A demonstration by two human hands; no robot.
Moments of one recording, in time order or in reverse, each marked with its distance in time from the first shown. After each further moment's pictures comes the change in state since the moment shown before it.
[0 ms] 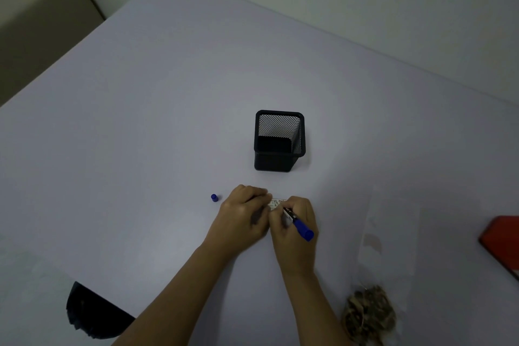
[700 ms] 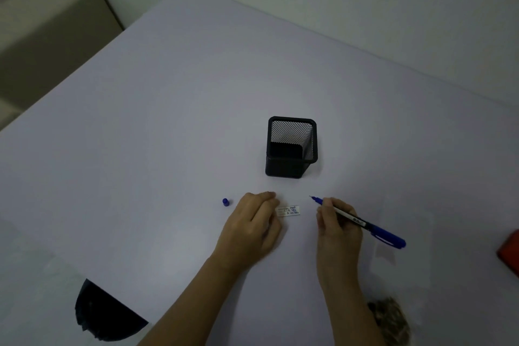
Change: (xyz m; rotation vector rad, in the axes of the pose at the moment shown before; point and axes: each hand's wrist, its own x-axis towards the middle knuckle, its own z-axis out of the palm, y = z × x) left_hand -0.008 0.019 -0.012 0.105 0.251 0.144; right_hand 0.024 -0.030 -0.039 0.703 0.258 0.678
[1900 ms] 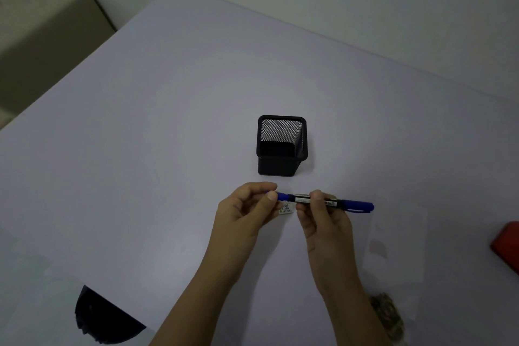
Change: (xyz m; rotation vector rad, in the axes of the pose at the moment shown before) left_hand 0.039 0.056 -0.047 -0.961 -0.058 -0.941; right_hand -0.023 -0.037 0.012 0.081 -0.181 0.188
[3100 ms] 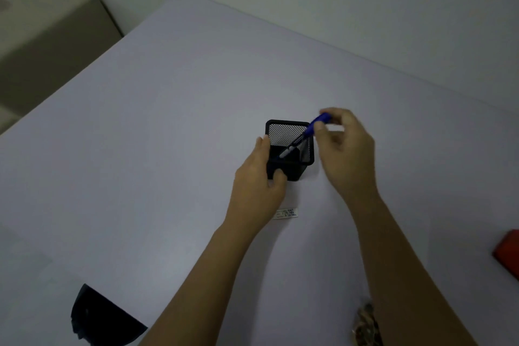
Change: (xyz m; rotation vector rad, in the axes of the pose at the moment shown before) left_hand 0.051 0.007 0.008 0.672 0.077 0.365; right_hand 0.075 -0.059 0.039 -0.848 -0.152 -0.754
